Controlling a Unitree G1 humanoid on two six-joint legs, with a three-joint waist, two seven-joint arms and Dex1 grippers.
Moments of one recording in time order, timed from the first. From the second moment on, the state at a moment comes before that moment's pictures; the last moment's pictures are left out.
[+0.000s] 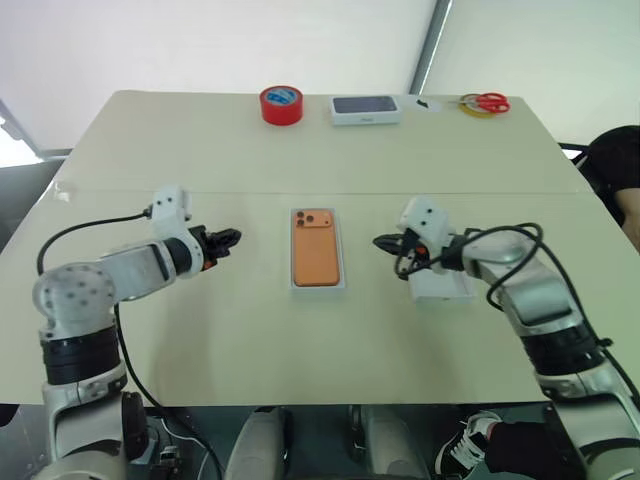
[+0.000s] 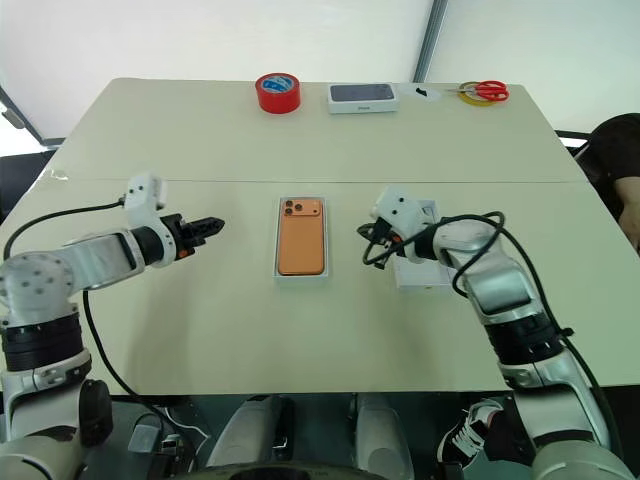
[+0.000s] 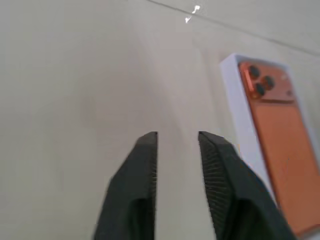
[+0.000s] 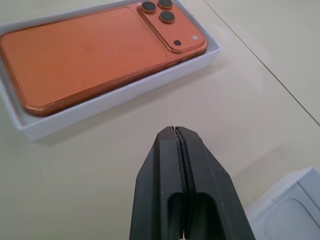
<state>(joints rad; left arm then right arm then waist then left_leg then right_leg) -0.51 0.52 0.24 -0.16 -1.05 1.26 0.18 -0.59 -0.58 0.22 -0.03 0.08 0.60 0.81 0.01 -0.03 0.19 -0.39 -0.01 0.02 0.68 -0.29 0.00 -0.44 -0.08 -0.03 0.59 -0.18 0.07</state>
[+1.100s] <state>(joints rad) -0.54 0.27 -0.21 -0.18 -0.51 1.11 -0.19 -0.54 -0.60 0.34 -0.18 -0.08 0.83 0.77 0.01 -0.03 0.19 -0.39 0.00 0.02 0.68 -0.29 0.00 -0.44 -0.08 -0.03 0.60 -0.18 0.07</state>
